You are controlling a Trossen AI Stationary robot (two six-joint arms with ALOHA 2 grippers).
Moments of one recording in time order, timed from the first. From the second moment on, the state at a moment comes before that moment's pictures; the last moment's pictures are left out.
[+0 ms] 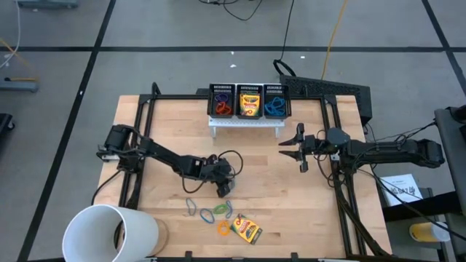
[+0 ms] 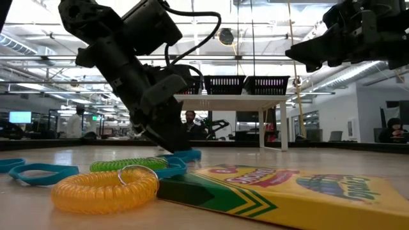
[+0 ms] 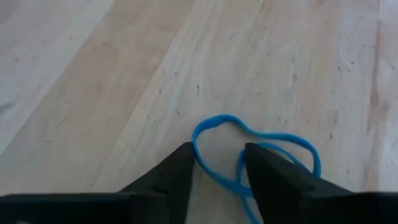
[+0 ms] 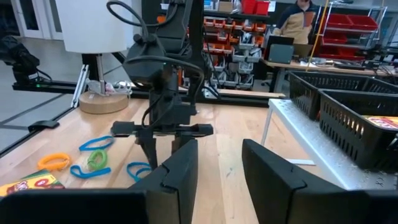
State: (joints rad) left arm -0.18 1.86 0.88 0.04 -0.17 -0.54; right arm -0.18 0.67 0.16 0.51 -0.21 -0.07
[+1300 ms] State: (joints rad) left arm -0.08 1.61 0.87 0.56 -0.26 0.01; right arm -0.18 0.67 0.16 0.51 -0.13 -0.06
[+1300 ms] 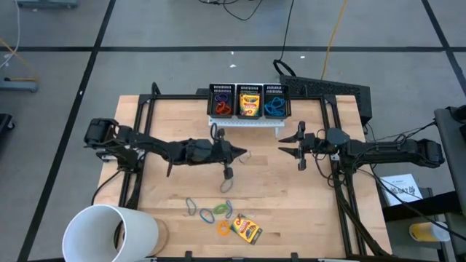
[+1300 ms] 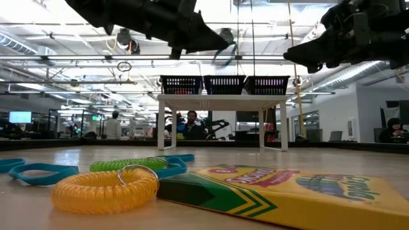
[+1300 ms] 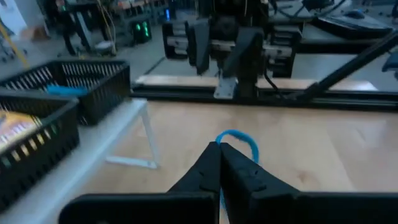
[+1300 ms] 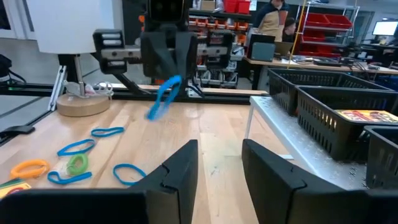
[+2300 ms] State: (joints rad) left arm -0.02 1.71 1.07 0.47 -0.18 0.18; right arm -0.17 1.07 0.16 1.04 -0.21 0.17
